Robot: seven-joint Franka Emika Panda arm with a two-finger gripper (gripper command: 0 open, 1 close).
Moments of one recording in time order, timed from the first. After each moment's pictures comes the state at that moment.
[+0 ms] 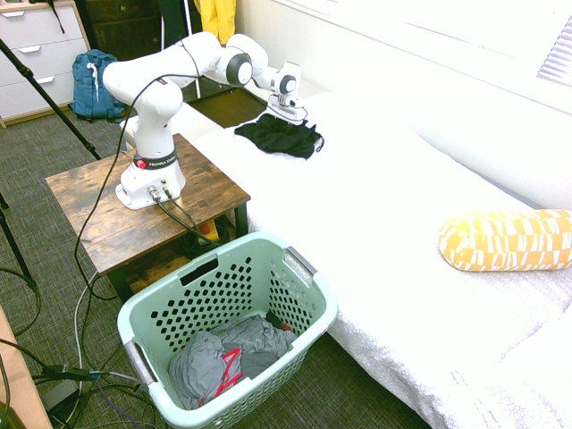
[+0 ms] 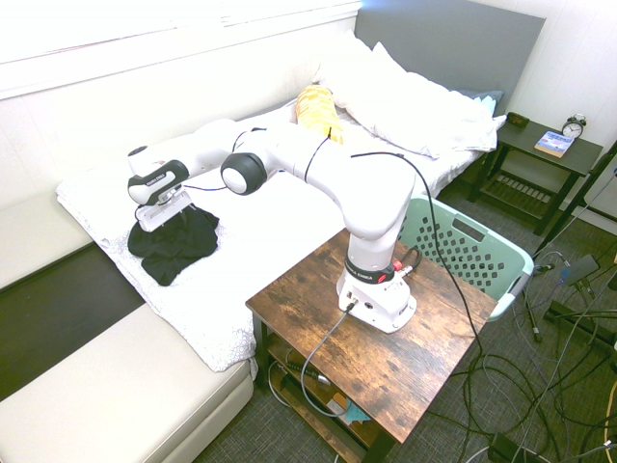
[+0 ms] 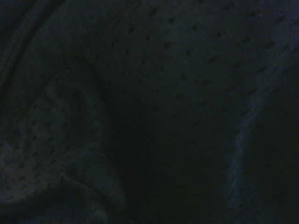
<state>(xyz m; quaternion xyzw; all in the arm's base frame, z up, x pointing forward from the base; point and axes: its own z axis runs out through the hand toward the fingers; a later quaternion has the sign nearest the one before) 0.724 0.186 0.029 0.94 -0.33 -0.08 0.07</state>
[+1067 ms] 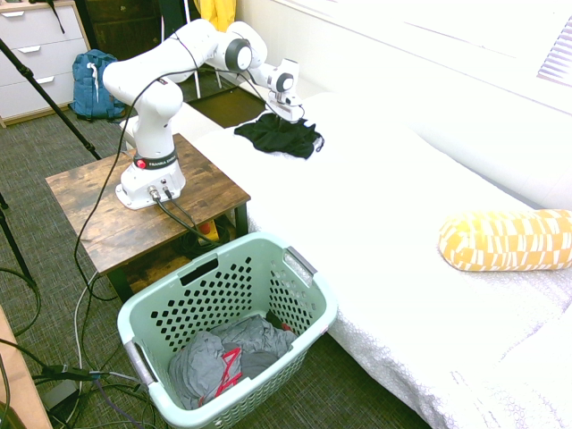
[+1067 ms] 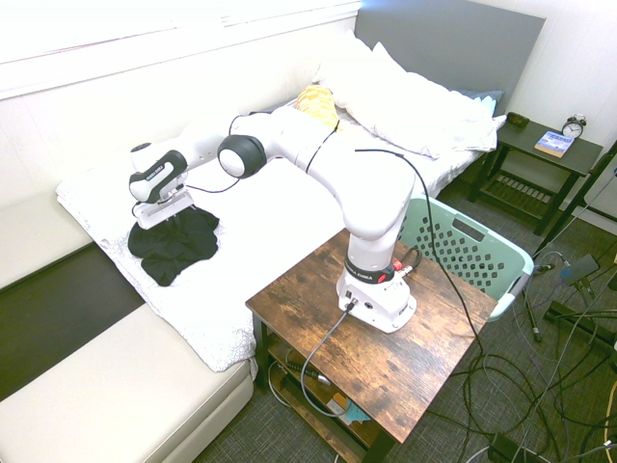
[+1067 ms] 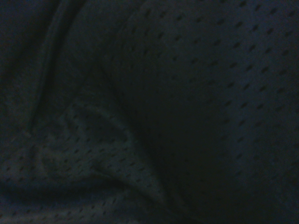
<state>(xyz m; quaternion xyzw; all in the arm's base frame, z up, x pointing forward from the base) 0.705 0.189 0.053 0.92 -0.38 -0.07 0.04</state>
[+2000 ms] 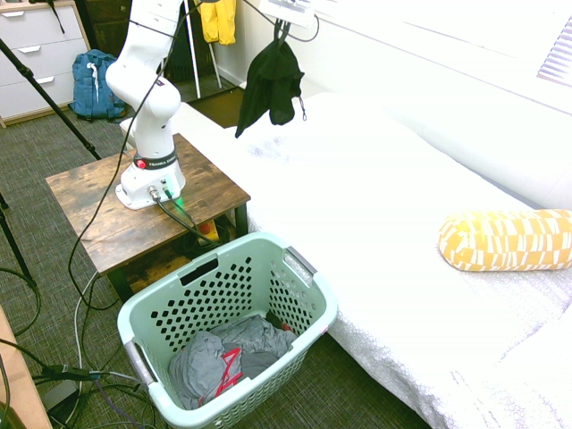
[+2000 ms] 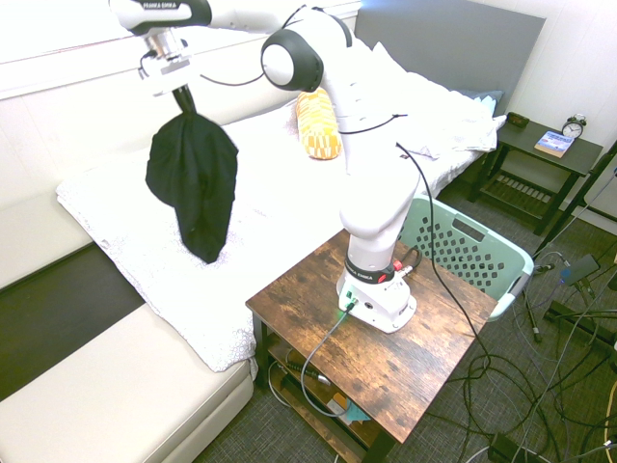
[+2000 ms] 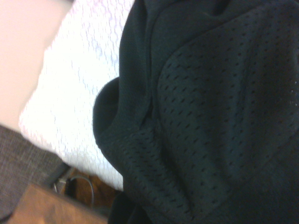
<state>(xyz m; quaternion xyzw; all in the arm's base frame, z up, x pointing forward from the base) 0.598 0.061 0.536 0.97 -0.12 -0.19 0.08</state>
